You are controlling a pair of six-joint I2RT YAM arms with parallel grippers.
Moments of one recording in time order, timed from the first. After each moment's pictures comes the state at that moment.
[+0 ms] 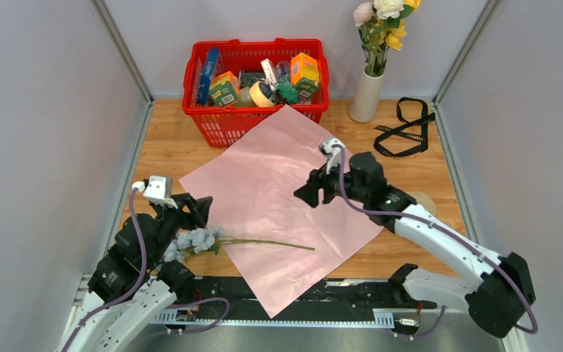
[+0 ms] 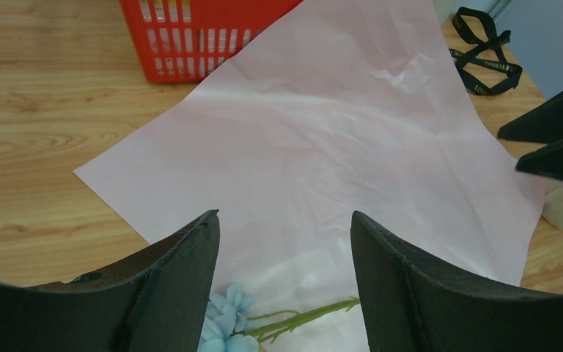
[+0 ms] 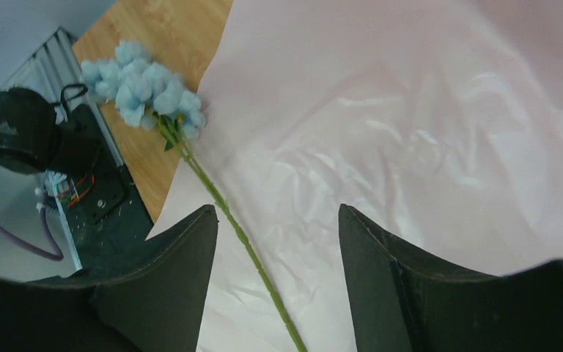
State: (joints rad) left arm -0.62 0.24 0.70 -0.64 -0.30 -0.31; right arm 0.73 1.14 0.79 -0.04 -0.35 0.24
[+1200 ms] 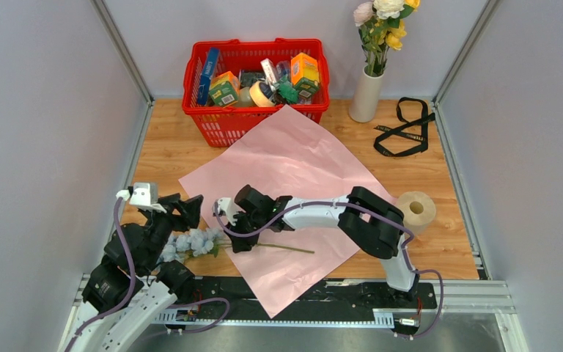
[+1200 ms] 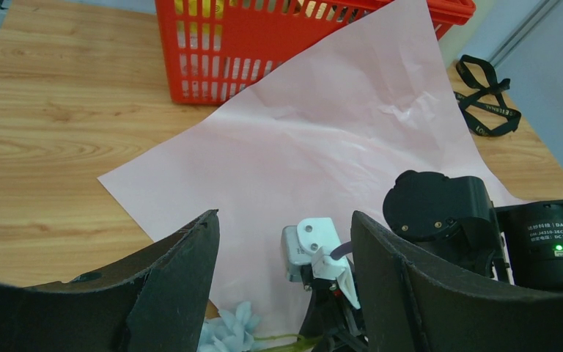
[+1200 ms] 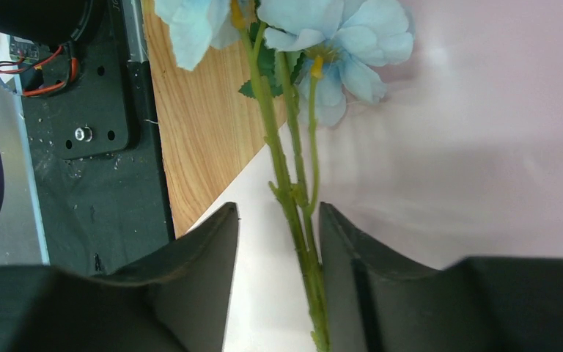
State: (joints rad) left arm -0.62 0.16 0.70 -0.64 -0.38 -0.33; right arm 1.13 2.02 1.29 -0.09 -0.47 0.03
